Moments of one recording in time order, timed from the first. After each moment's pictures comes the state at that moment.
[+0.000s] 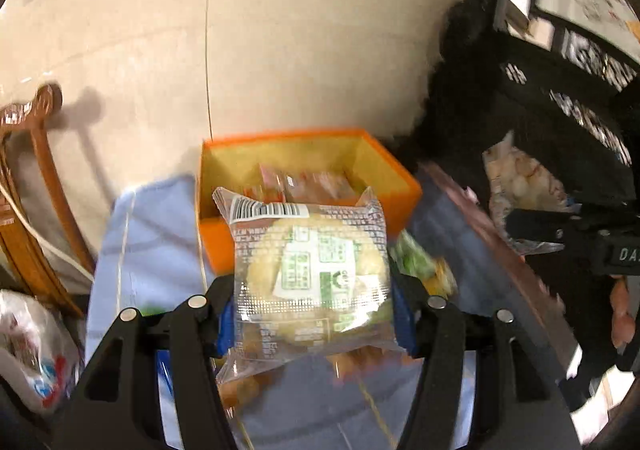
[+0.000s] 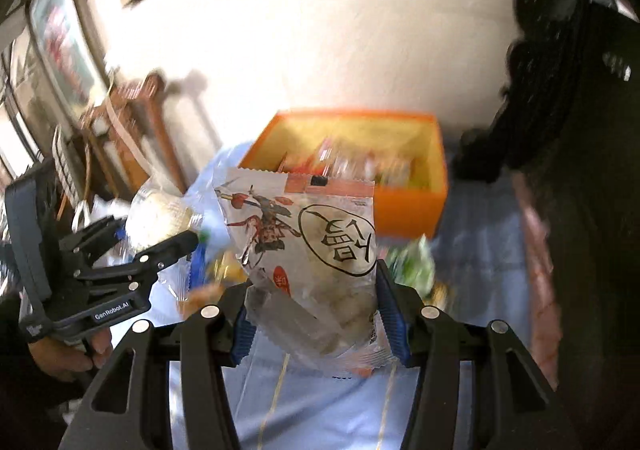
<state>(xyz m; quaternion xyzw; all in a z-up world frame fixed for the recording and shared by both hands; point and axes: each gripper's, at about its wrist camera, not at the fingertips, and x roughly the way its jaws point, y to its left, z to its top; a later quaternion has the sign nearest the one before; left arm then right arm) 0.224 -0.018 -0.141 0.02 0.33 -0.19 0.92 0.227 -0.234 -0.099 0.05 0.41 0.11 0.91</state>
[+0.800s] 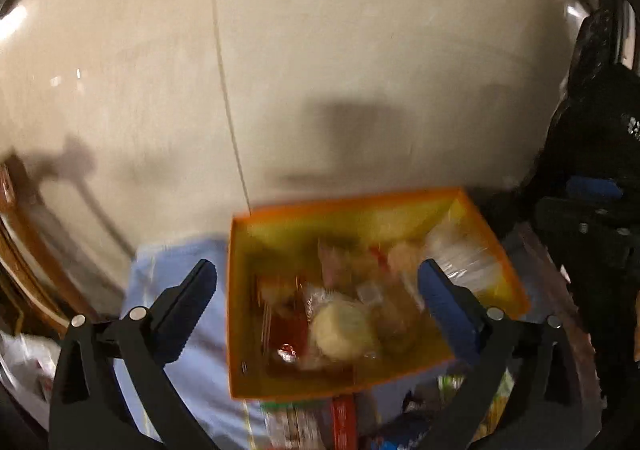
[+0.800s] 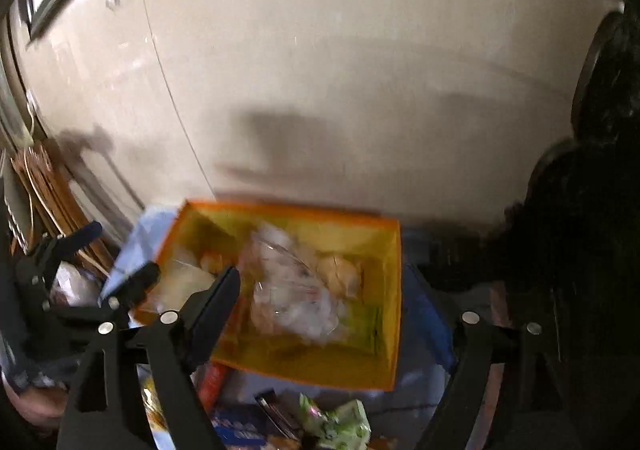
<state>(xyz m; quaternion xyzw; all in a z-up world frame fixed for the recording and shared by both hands) 0.427 -0.044 -0.145 0.04 0.37 -0.09 0.92 0.430 -0.257 -0.109 -0.01 0.43 0.05 0.90</state>
